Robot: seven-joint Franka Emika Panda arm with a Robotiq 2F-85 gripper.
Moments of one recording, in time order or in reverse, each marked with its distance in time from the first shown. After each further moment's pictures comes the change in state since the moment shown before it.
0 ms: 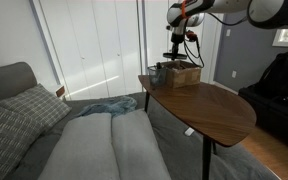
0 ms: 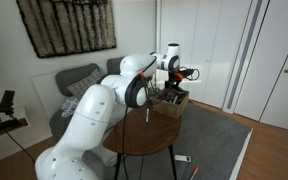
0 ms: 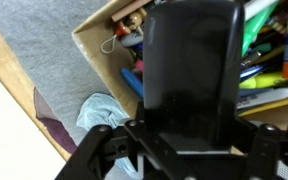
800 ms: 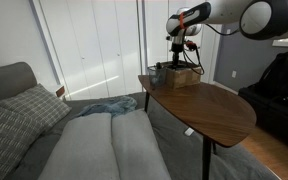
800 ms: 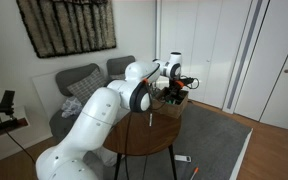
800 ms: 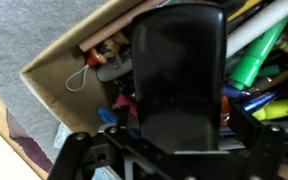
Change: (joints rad) arm -0.015 0.105 0.011 0.055 0.001 -0.062 0.000
